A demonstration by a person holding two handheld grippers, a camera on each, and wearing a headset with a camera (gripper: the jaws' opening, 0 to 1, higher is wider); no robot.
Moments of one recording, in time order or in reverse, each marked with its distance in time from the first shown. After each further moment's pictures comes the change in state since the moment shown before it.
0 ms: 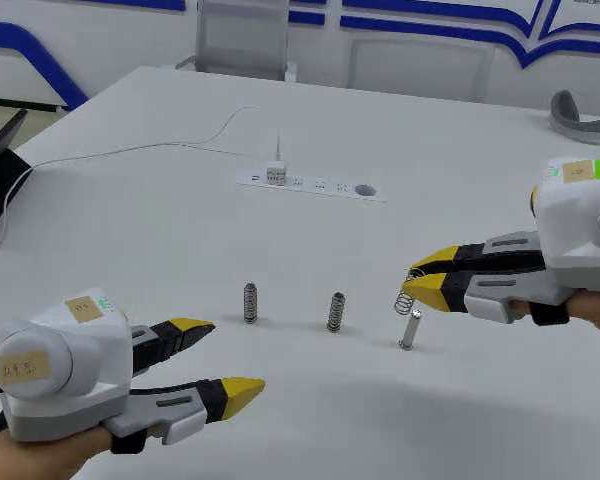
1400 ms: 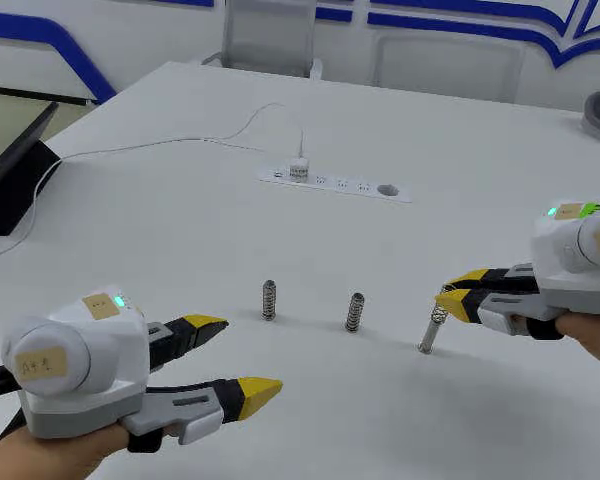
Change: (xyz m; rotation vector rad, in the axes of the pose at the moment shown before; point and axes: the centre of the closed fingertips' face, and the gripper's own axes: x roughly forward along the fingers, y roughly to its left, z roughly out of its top) left arm -0.004 -0.004 0.002 -0.022 -0.007 0.026; right arm 0.029 -0.045 -0.062 0.105 0.099 -0.145
